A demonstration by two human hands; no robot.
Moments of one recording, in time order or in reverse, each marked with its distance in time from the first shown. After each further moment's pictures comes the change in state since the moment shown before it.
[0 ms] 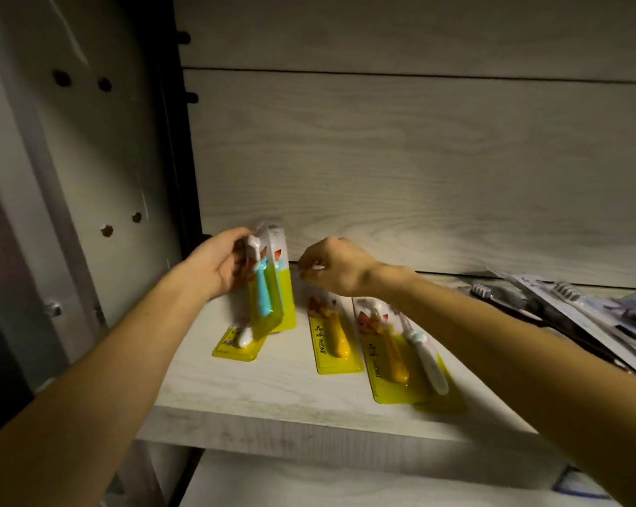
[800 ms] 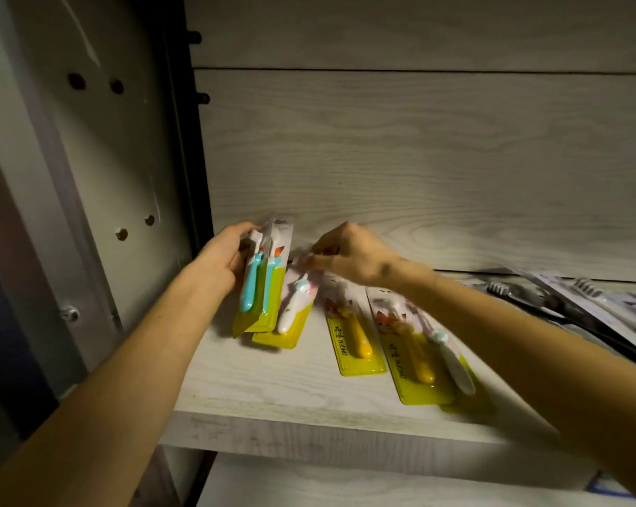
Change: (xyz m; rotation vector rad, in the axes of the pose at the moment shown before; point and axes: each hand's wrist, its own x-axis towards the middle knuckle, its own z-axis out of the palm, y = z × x) left_hand 0.001 0.009 -0.004 -0.062 0.021 -0.005; right_hand 0.004 -0.005 -0.009 0.164 0.122 0.010
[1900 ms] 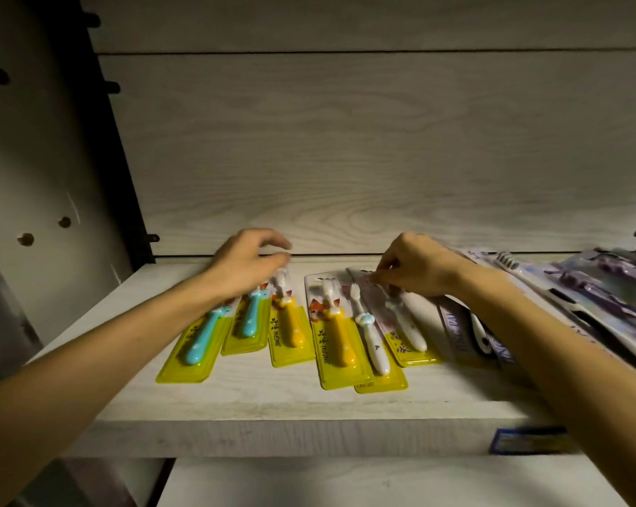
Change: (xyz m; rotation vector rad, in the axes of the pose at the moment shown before) left_hand -0.033 -0.039 0.079 1.045 -0.209 0.619; right_hand -0.109 0.096 -0.072 -0.309 -0.095 0.266
